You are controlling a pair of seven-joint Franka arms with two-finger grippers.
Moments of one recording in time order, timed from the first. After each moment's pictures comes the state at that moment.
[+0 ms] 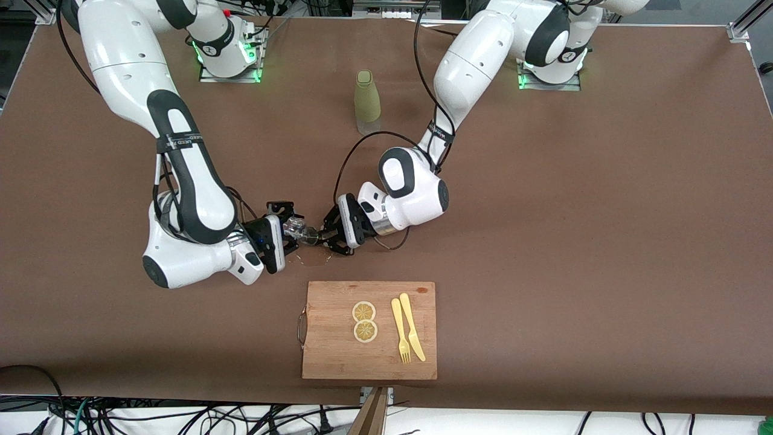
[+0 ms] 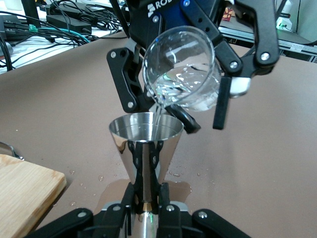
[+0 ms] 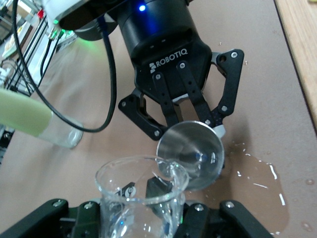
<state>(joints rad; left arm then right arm) -0.88 1.20 0.21 -0.99 -1.75 2.54 1.72 0.20 0.84 0.03 -1.29 0.69 1.64 -1.49</state>
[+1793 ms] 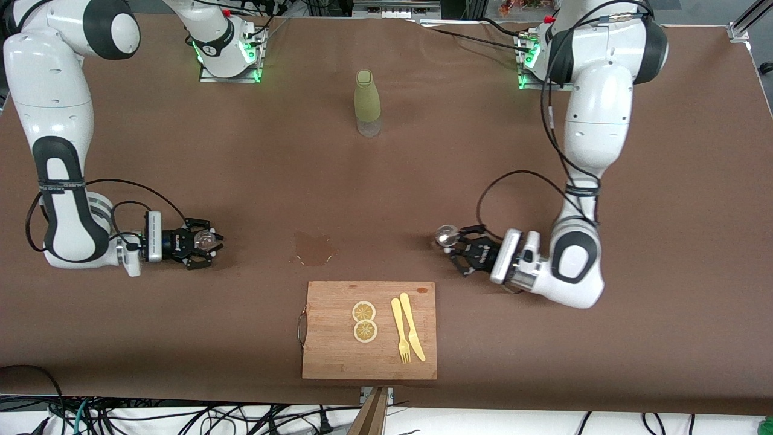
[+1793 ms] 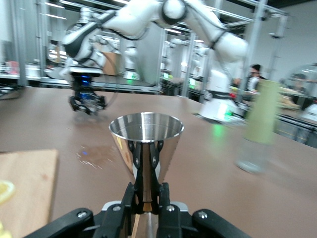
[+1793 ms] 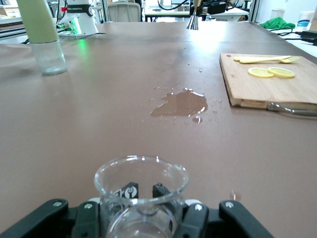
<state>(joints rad) -0.31 1.14 0.37 -1.12 -1.49 1.26 2.21 -0.21 0.95 -0.05 -1.46 0.99 1.61 -2.49</state>
